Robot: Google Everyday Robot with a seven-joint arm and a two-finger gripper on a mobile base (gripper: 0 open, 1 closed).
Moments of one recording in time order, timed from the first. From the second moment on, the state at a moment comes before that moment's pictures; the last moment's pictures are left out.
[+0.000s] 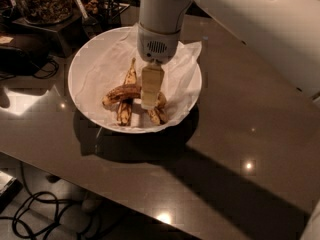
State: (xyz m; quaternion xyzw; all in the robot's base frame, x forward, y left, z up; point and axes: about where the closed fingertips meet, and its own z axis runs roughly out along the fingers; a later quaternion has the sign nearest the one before) arm 0.540 0.009 0.899 -0.68 0.73 0.05 0.06
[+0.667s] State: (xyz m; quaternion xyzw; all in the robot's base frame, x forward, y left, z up) arm 0.540 0.022 0.883 -0.67 0.74 0.07 0.04
